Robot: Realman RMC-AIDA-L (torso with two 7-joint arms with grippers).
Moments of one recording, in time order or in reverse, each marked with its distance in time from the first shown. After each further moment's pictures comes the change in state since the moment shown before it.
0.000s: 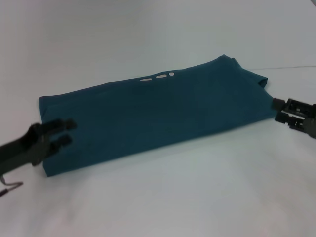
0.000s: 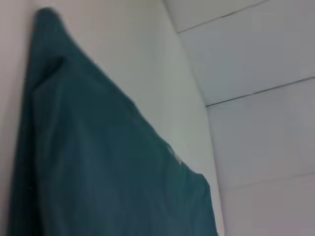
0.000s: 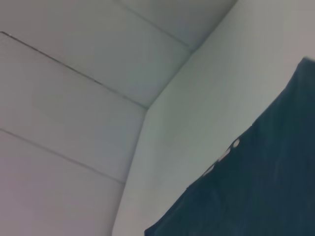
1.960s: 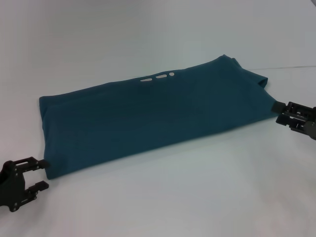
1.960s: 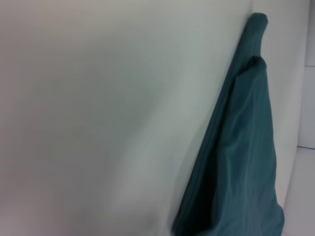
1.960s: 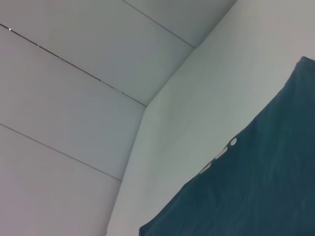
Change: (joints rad) left arm 0.066 0.047 -0.073 -0.022 0.216 -0.015 -0.406; right arm -0.003 -0.006 -0.002 0.012 -0.003 0.002 -0.033
